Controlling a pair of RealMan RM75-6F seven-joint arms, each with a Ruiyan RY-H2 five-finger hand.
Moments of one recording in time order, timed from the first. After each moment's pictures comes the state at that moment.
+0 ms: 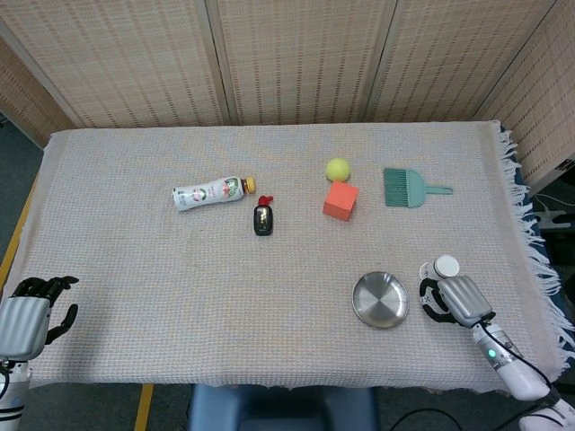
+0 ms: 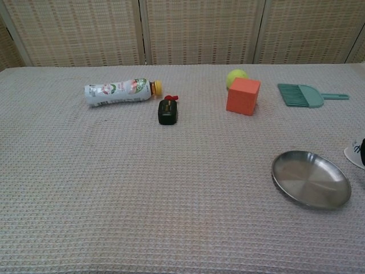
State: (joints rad) left arm -0.13 -1.25 -0.07 -1.42 1.55 1.56 0.08; right arm 0.36 -1.35 -0.04 -1.19 -1.58 1.10 0.30
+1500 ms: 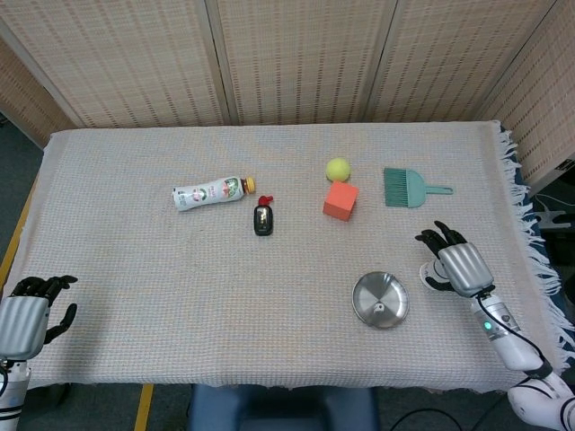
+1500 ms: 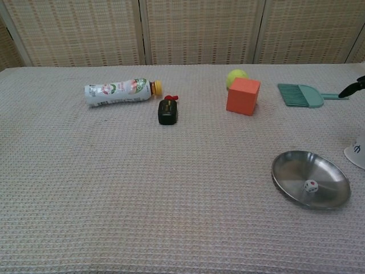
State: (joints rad) left arm -0.13 -1.25 -0.07 -1.42 1.55 1.56 0.07; right arm 0.43 -1.37 0.04 -1.13 -1.51 1.14 0.17
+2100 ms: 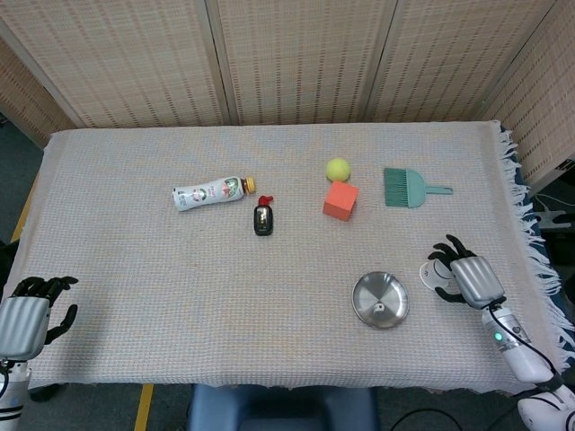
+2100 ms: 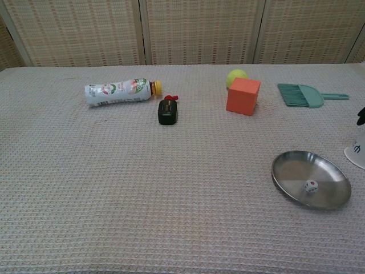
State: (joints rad) left arm -0.13 -1.25 -0.06 -1.42 1.55 1.56 0.07; right arm 0.38 -1.42 -0.01 -1.01 -1.52 1.15 0.27
